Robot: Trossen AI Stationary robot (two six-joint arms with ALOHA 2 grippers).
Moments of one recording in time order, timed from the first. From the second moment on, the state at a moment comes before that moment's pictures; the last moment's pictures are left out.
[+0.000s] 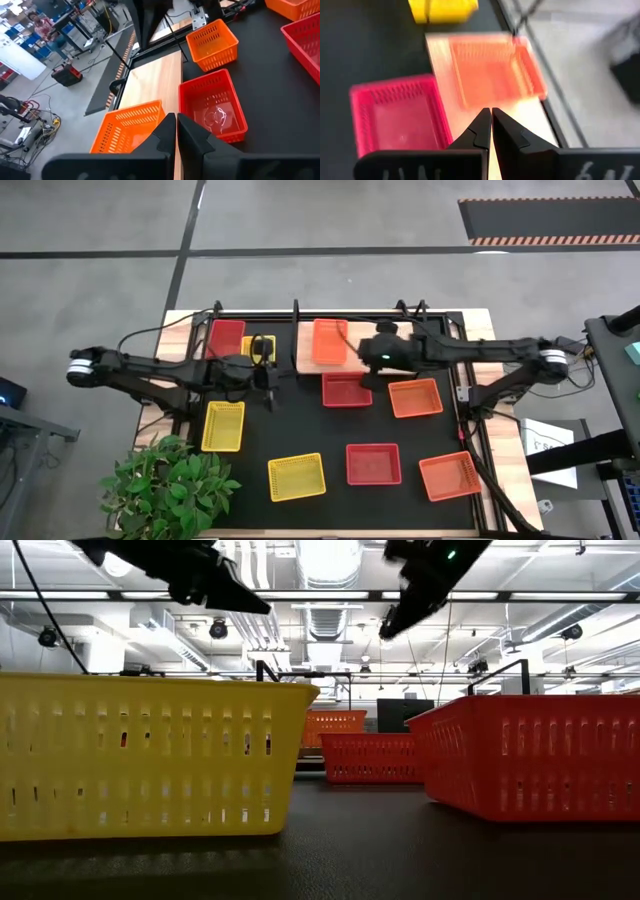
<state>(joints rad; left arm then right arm) -0.01 1.06 0.71 0.03 -0.30 0.42 -0.14 1.42 1.19 -0.60 0.35 -0.10</state>
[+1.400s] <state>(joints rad) -0.01 0.98 0.66 0.03 -0.42 0.43 -0.42 1.96 1.53 -0.61 0.13 -0.38</state>
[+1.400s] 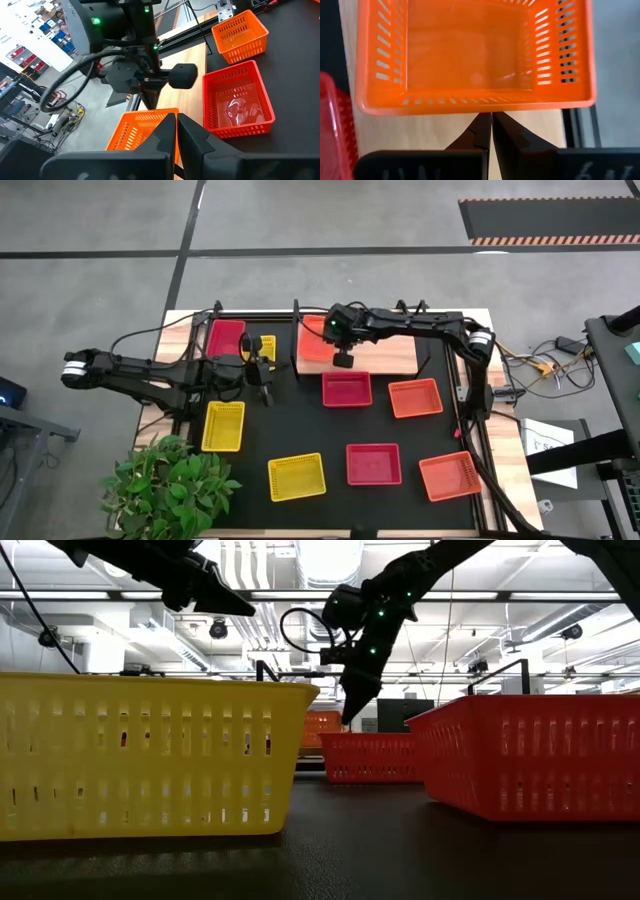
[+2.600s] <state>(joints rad) -0.01 1.00 0.65 0.16 -0.43 0.56 -0.42 1.94 1.53 -0.35 -0.18 -0.35</state>
